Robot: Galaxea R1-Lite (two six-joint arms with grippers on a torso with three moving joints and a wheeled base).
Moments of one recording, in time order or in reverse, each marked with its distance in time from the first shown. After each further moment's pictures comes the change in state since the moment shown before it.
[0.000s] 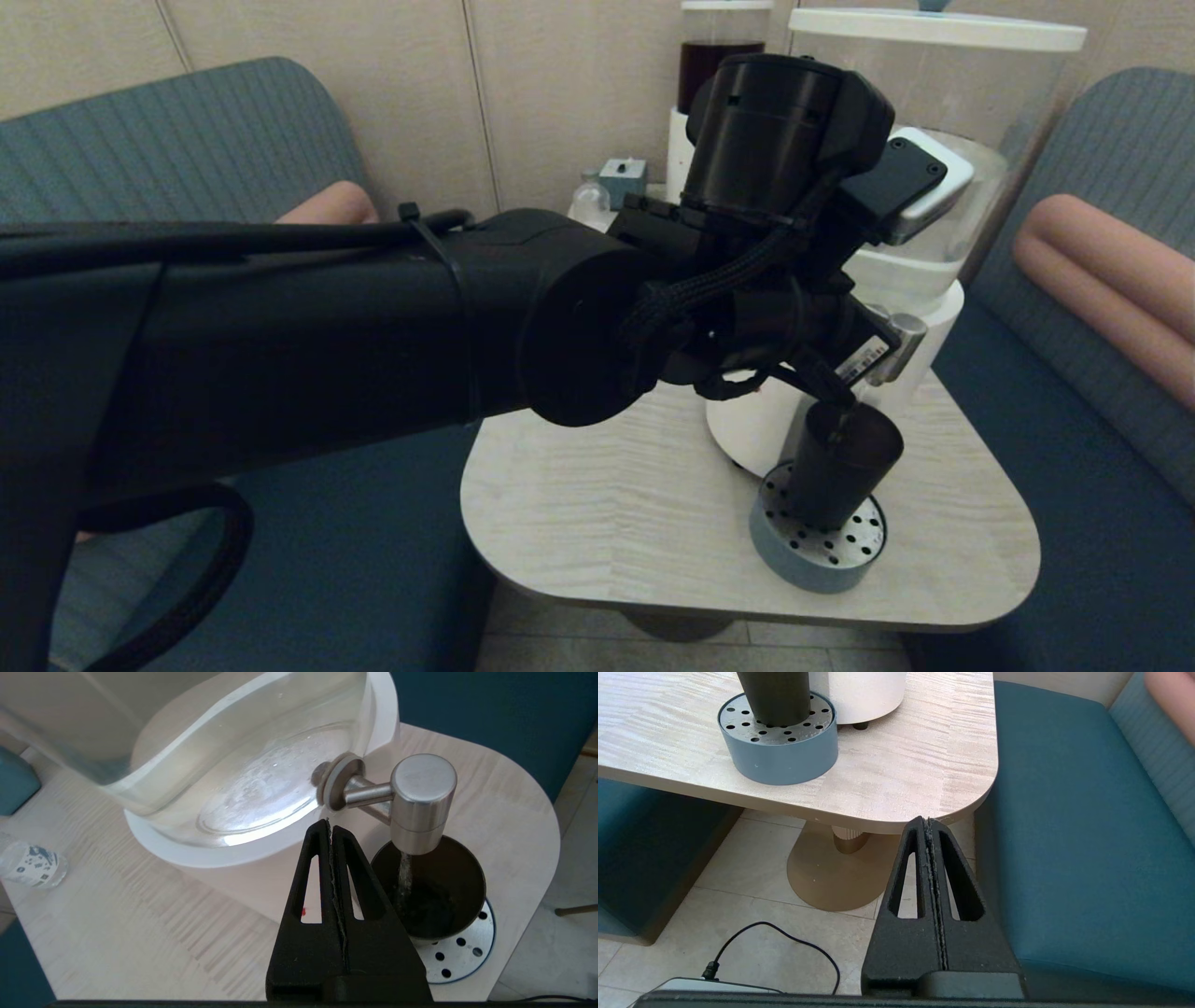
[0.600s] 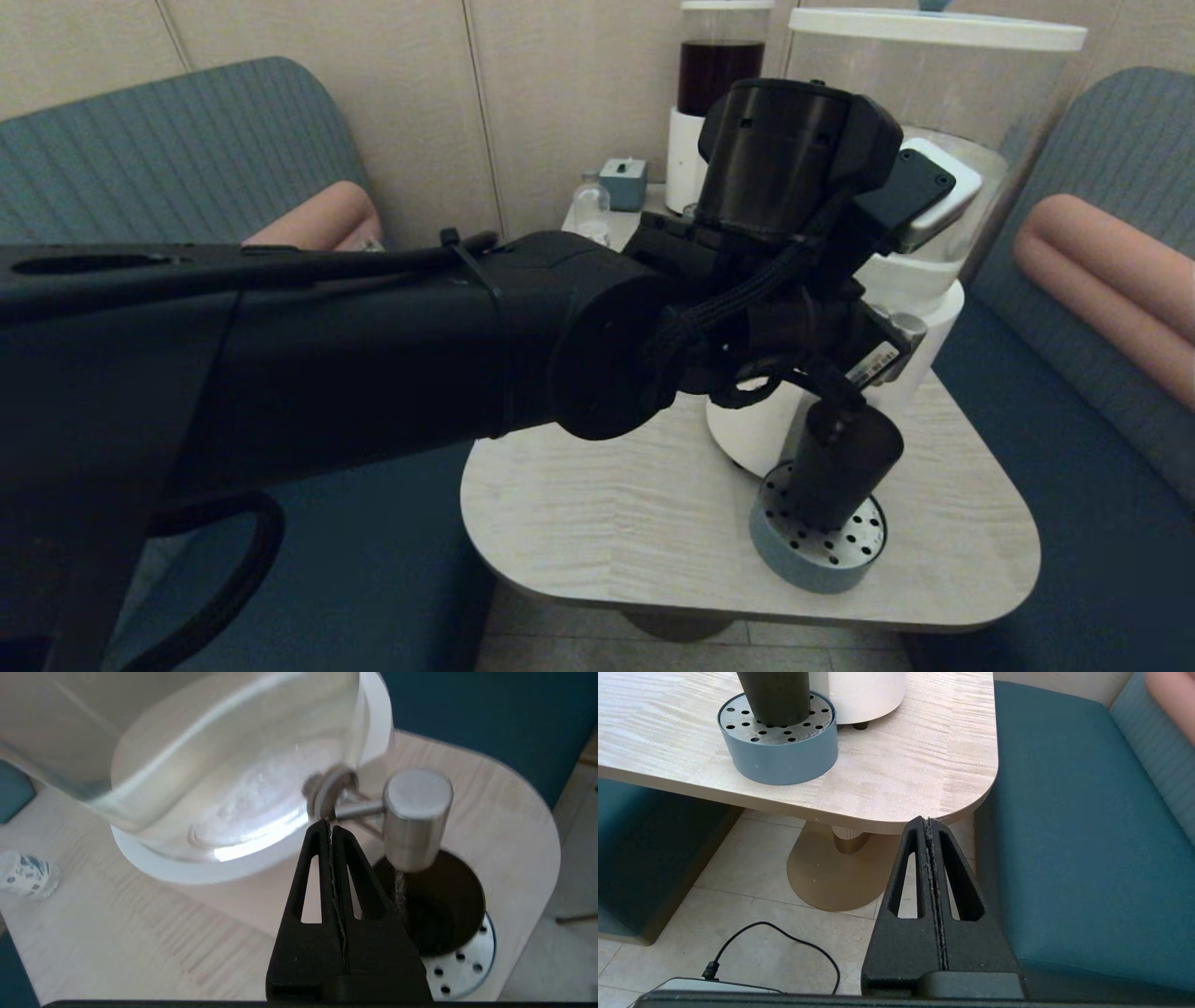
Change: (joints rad) left arm -0.004 0.028 -0.003 -0.052 -0.011 0.000; right arm 0.000 0.000 0.000 0.000 0.000 0.000
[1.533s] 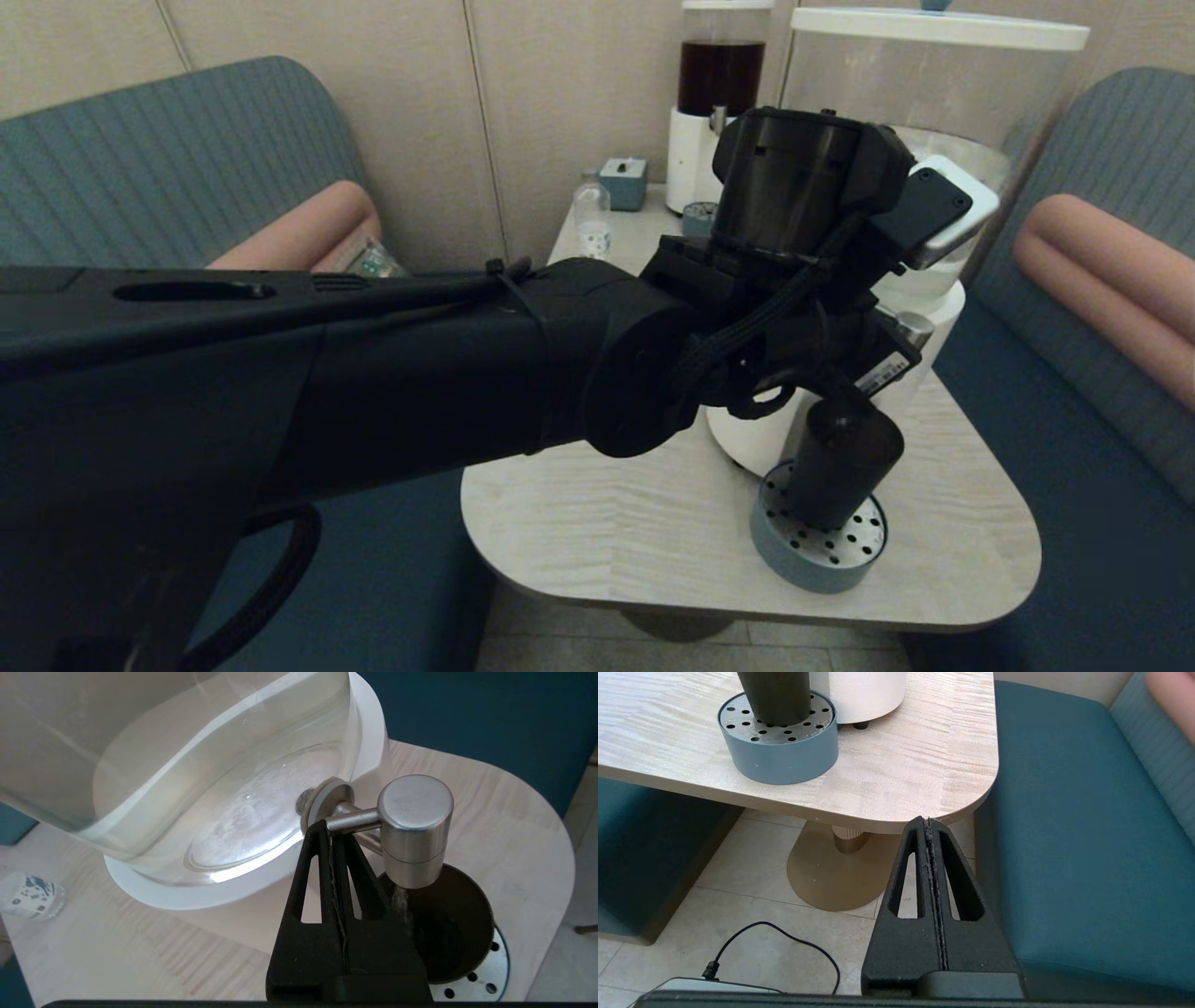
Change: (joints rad) left arm -0.008 0.032 -0.001 -0.071 -0.005 0.049; right arm 0.000 0.000 0.000 0.000 0.000 0.000
